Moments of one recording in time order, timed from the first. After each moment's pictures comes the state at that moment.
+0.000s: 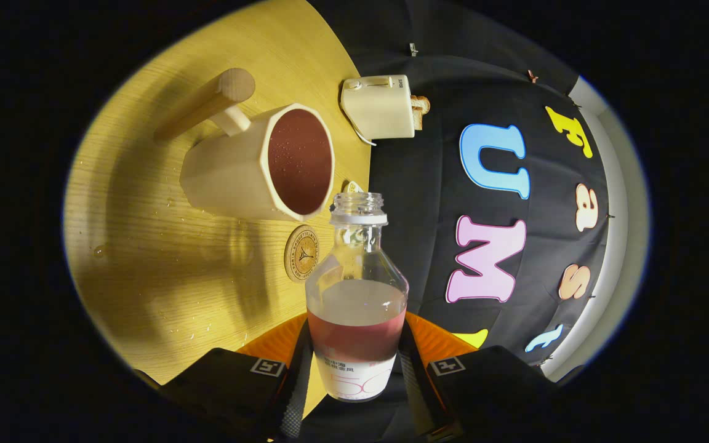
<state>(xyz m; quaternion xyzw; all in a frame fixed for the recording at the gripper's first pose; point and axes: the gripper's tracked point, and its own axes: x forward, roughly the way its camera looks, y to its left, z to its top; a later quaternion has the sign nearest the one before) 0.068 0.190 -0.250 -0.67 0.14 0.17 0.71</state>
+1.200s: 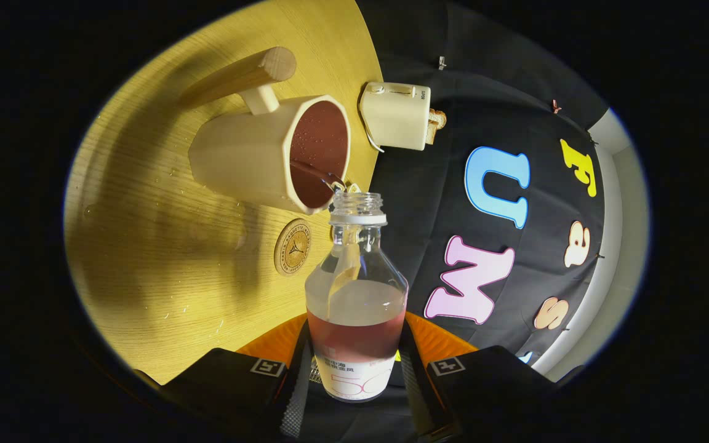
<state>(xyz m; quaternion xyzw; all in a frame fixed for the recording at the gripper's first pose) 0.078 0.191 -0.245 -0.73 0.10 0.18 0.66</state>
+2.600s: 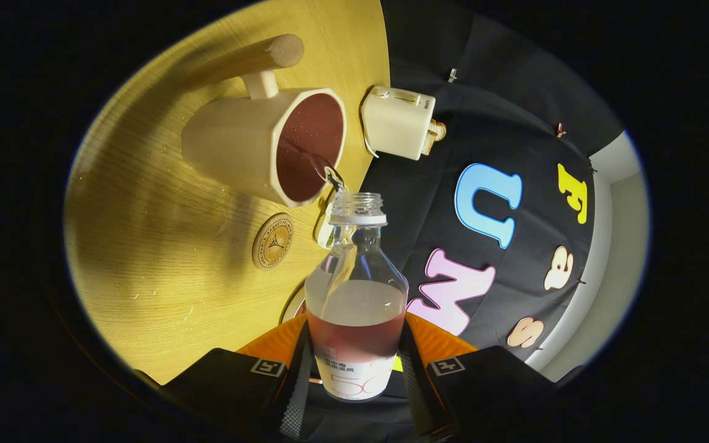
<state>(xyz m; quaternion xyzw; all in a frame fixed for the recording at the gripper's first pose) 0.090 0.195 -0.234 -0.77 0.06 0.17 0.62</state>
